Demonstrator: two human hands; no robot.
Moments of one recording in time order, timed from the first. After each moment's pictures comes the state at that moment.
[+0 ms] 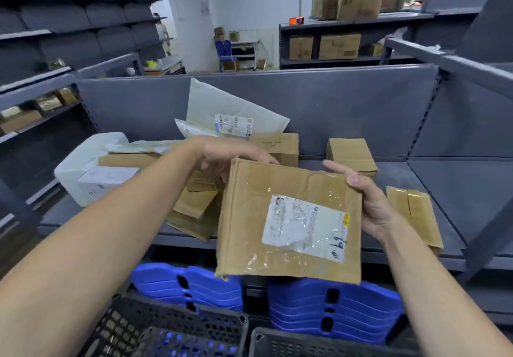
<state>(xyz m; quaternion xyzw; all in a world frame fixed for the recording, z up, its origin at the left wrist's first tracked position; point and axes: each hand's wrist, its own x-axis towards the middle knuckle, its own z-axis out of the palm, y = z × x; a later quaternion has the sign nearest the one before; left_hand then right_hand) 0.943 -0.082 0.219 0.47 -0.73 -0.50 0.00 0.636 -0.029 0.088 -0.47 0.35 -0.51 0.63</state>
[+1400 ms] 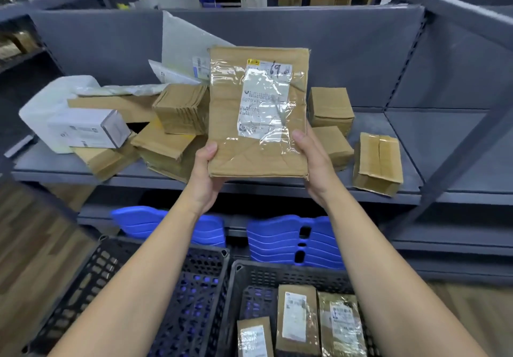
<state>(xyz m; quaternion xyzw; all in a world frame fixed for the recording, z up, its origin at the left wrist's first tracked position) 0.912 0.039 0.065 0.39 -0.45 -0.59 0.55 0.697 0.038 0.081 -0.51 0.38 -0.55 0.54</state>
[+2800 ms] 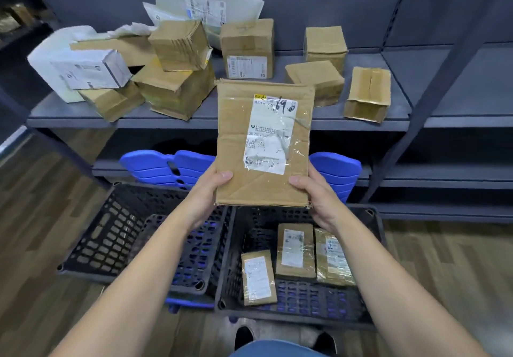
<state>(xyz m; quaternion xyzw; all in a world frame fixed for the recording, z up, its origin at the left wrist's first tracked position) 0.923 0.198 -0.041 0.47 -0.50 -0.61 0.39 0.669 0.213 -0.054 -0.44 0.42 -0.46 0.65</state>
